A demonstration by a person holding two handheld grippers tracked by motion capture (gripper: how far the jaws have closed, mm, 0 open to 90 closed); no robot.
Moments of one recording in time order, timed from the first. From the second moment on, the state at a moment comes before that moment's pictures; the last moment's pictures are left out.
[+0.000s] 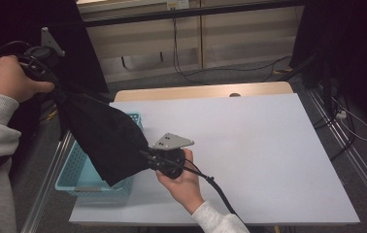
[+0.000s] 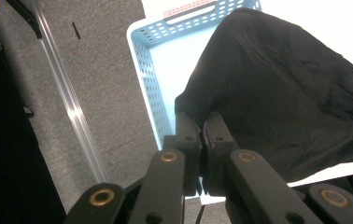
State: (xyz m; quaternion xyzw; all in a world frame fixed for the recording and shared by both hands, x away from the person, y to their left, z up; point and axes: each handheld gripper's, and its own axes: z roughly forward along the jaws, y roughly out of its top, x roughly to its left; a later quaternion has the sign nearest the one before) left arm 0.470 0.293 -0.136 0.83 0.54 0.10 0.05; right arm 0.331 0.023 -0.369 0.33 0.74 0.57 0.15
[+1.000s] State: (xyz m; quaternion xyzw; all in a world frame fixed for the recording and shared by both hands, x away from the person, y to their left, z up) left arm 0.504 0.319 -0.160 0.82 0.55 0.13 0.06; right arm 0.330 0.071 -0.383 0.31 0.74 0.58 0.14
